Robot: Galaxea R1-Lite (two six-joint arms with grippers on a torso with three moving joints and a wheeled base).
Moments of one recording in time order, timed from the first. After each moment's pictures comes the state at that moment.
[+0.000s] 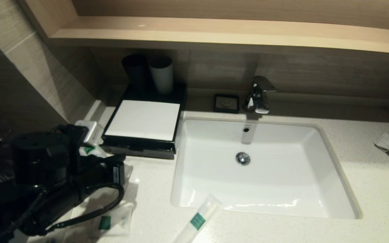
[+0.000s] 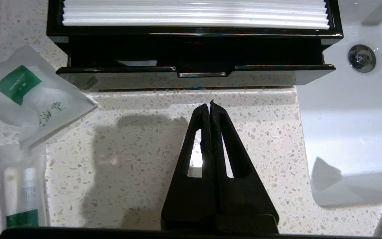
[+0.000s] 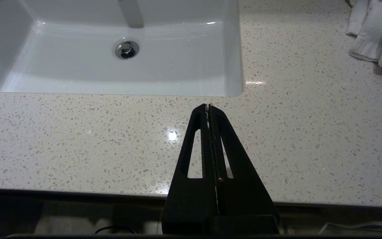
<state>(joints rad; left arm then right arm) -0.47 1.48 -0.47 -0.72 0.22 -0.09 0.00 0.00 0.00 0.00 -0.01 0.04</state>
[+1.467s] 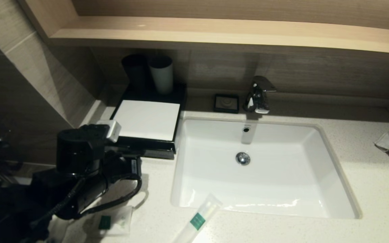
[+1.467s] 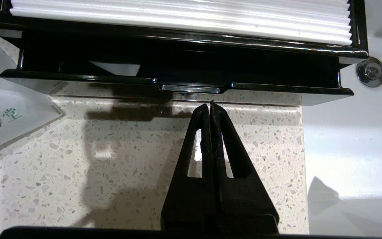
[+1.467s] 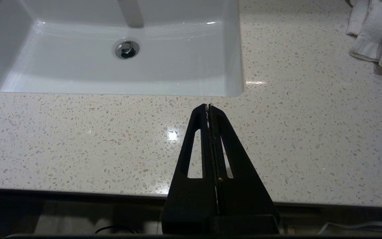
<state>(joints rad) -0.50 1.63 -0.56 -0.75 0.27 -0.18 0.00 0.00 0.00 0.00 -0.01 0.04</state>
